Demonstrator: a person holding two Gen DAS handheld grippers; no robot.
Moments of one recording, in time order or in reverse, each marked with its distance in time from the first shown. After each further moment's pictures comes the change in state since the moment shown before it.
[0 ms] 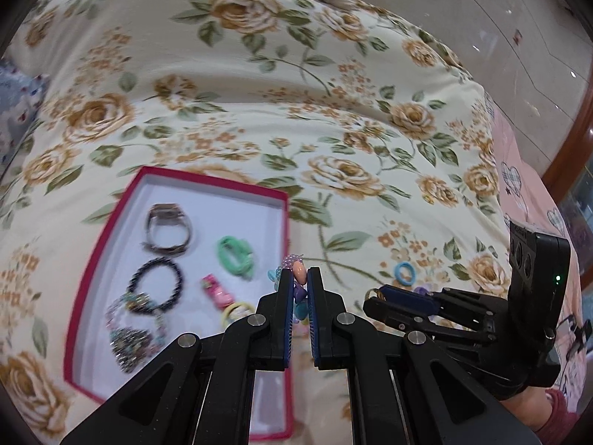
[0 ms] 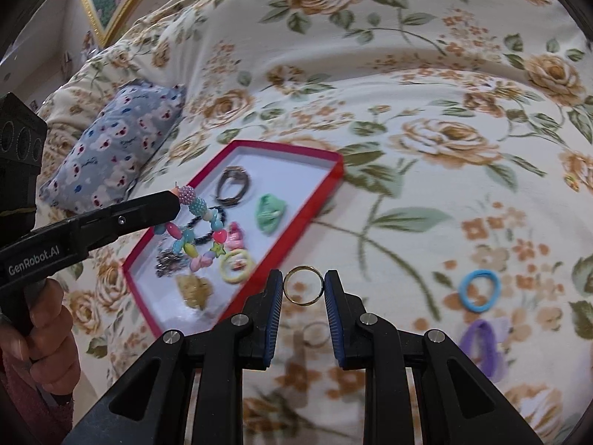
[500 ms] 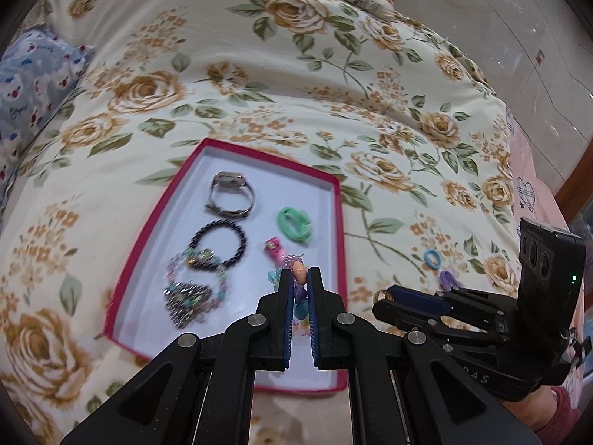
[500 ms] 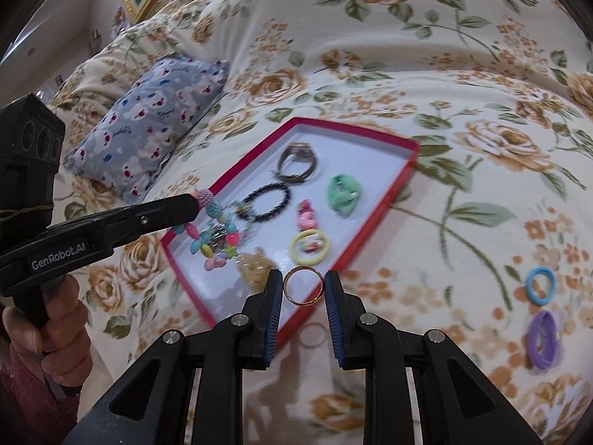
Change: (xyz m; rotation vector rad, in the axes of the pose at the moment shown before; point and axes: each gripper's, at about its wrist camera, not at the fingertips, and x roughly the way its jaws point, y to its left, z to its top) left arm -0.042 0.040 -0.032 -0.083 -0.001 0.050; right arm 0.015 0.060 -0.012 -0.089 0.050 0.088
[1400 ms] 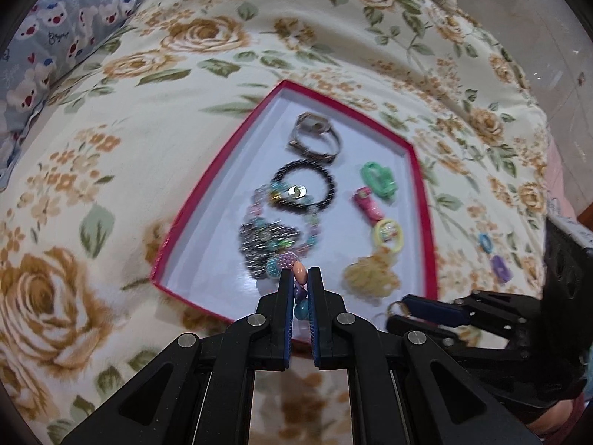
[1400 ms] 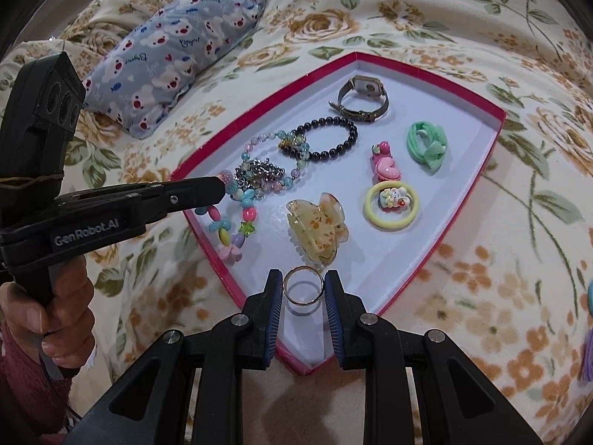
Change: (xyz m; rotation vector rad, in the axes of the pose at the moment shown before) left arm 0.031 0.063 -0.026 -0.136 0.097 0.087; right arm 0.064 0.049 -0.015 -0.123 0.193 0.011
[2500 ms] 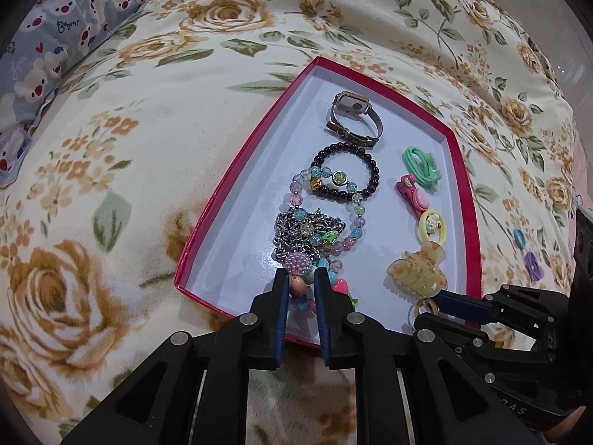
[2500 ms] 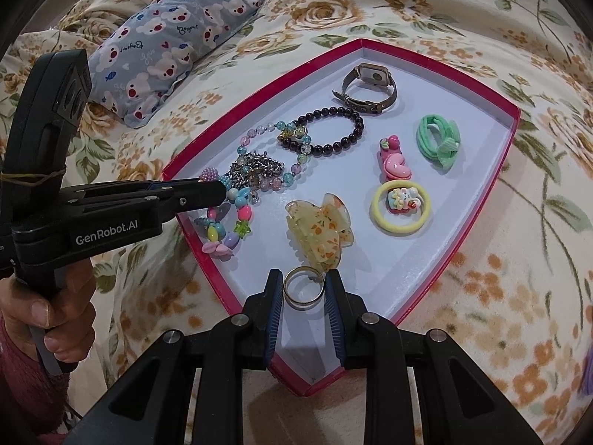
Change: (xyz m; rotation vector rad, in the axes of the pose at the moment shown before) left arm 0.022 0.005 0.003 -0.011 0.050 0.092; right arm 0.014 0.001 0.006 -0.015 0.037 -0.009
